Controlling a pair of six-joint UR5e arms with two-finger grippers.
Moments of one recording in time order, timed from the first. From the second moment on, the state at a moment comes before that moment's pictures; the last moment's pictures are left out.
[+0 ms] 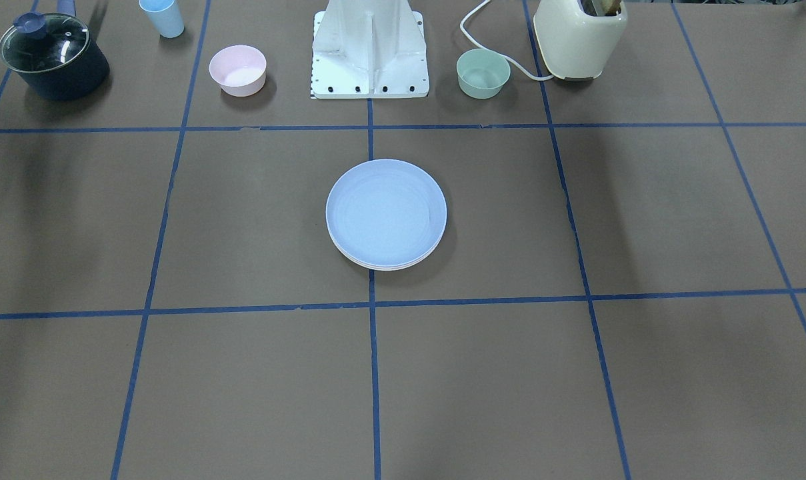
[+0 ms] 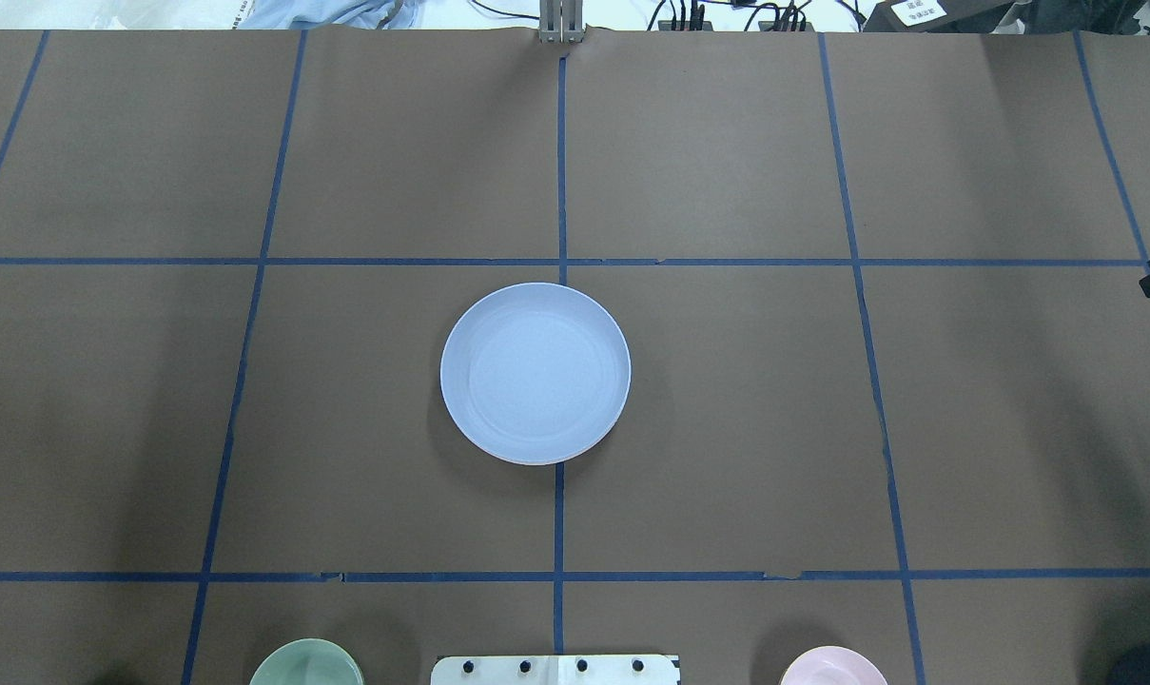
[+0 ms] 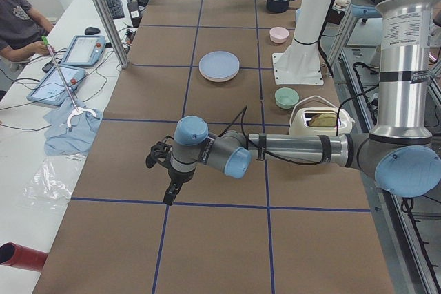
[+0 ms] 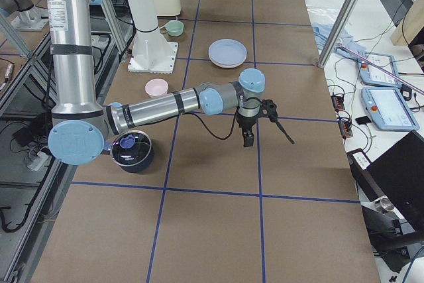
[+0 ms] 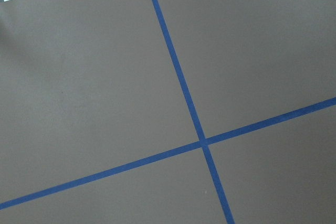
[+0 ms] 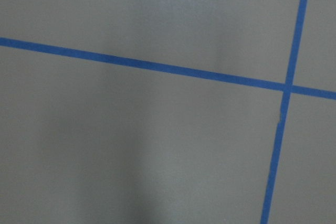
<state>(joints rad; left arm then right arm) -1.50 -1.51 -1.60 -1.97 -2.17 0.00 1.29 -1.62 1.80 -1.53 2.25 0.23</state>
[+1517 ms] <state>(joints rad) -1.51 -1.50 -1.70 -1.60 -2.24 0.05 1.61 -1.70 1.74 -1.55 2.36 0.16</state>
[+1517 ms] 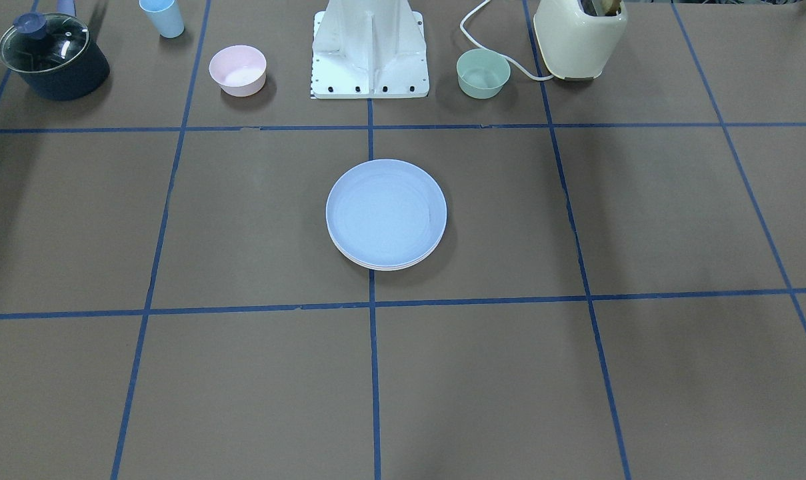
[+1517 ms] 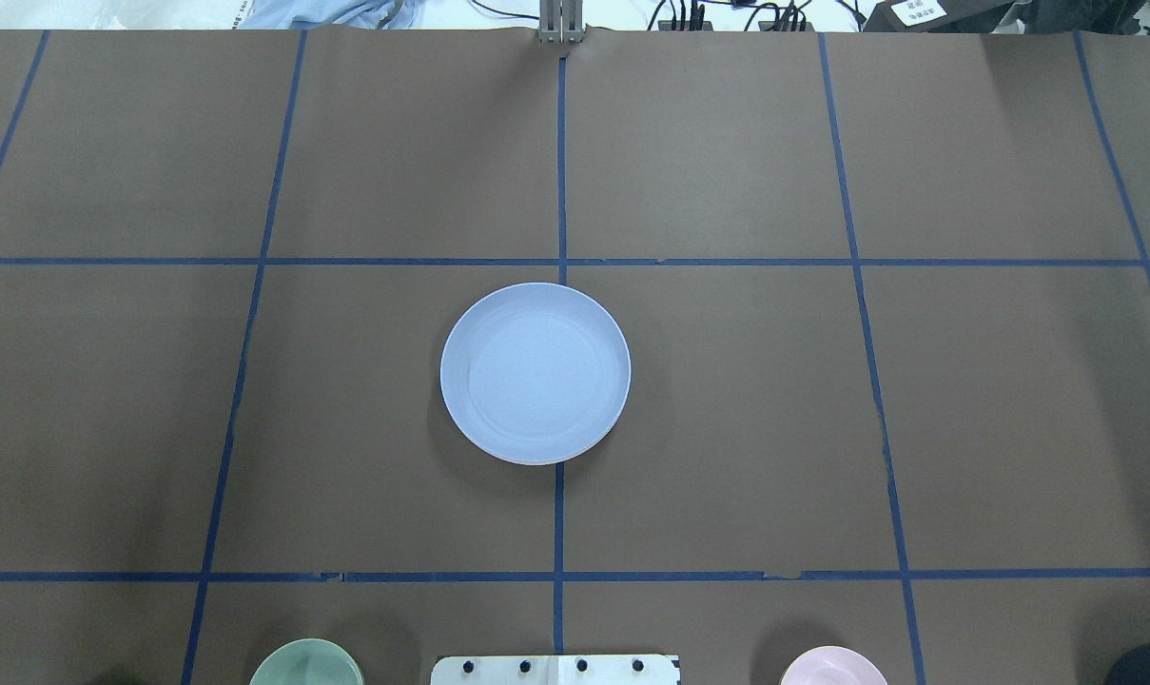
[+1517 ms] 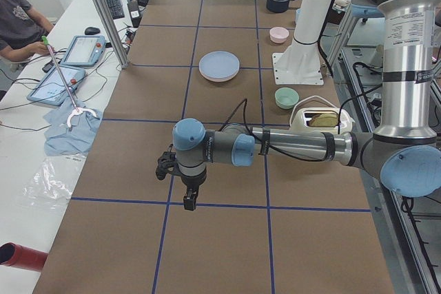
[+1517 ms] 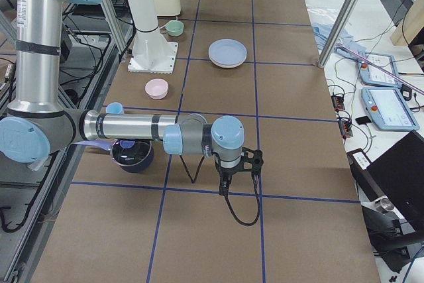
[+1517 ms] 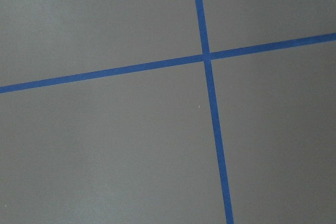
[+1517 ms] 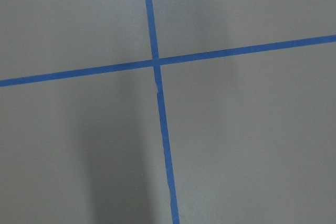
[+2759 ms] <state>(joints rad) -1.51 -1.50 -1.69 -1.61 -2.30 0.01 1.63 -1.72 1.79 -1.61 2.36 0.16</state>
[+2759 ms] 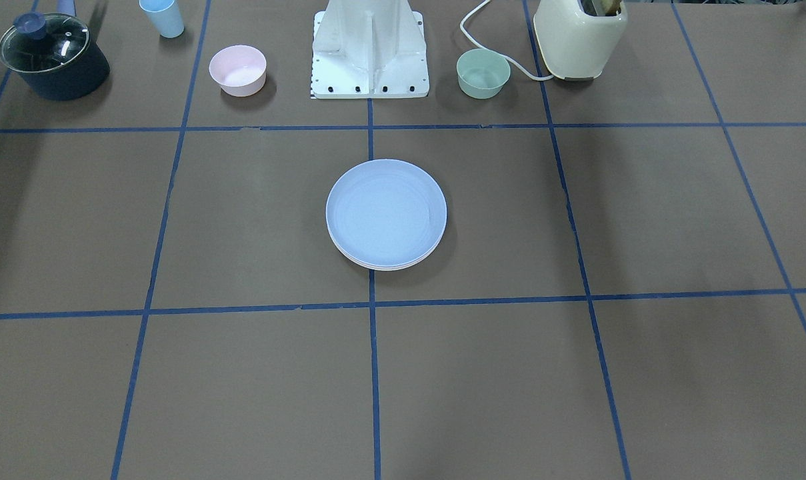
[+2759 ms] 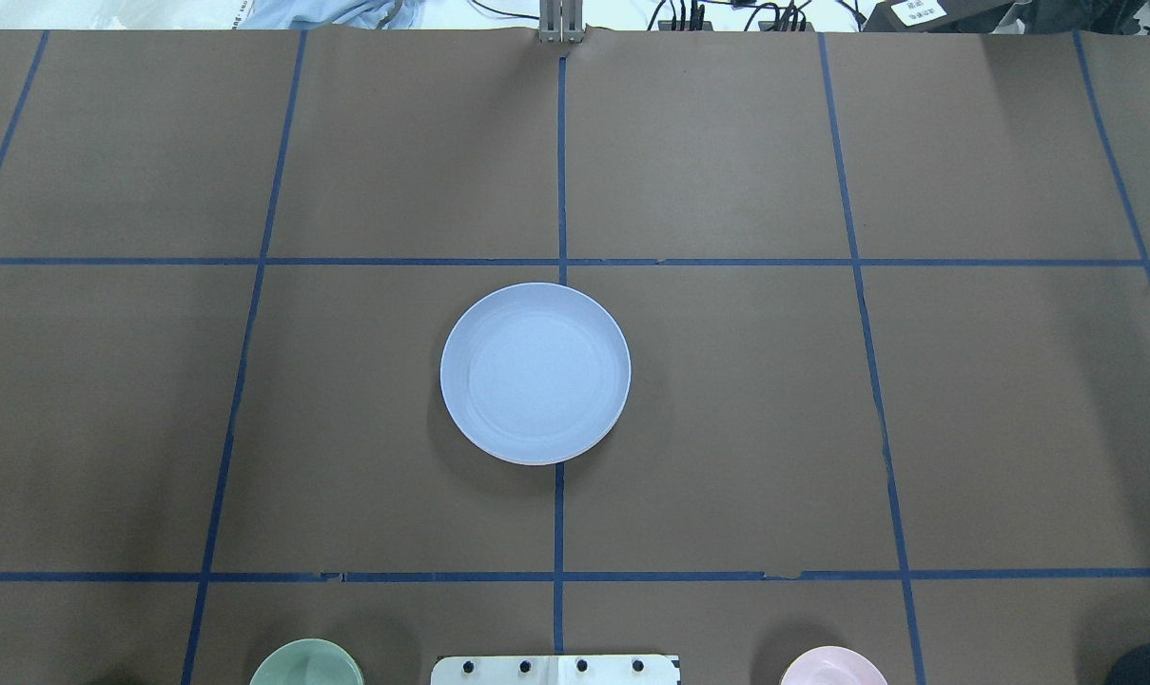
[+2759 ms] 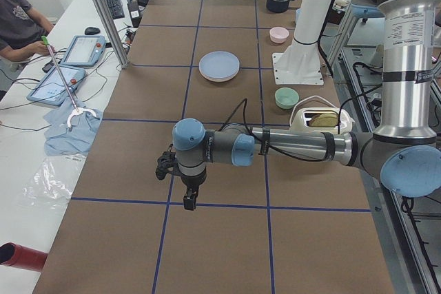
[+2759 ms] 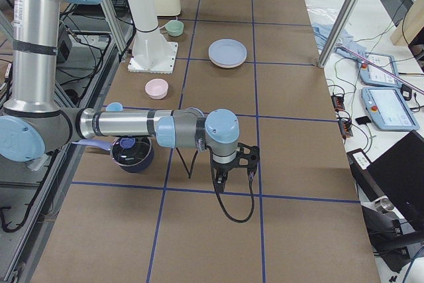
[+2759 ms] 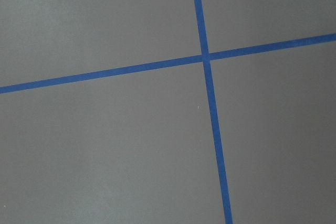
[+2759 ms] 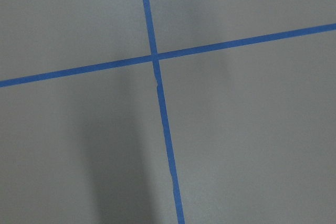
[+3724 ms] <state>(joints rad) -1.51 -1.50 -1.69 -1.61 -2.34 -0.06 1.63 -1.72 1.79 -1.61 2.36 0.16</state>
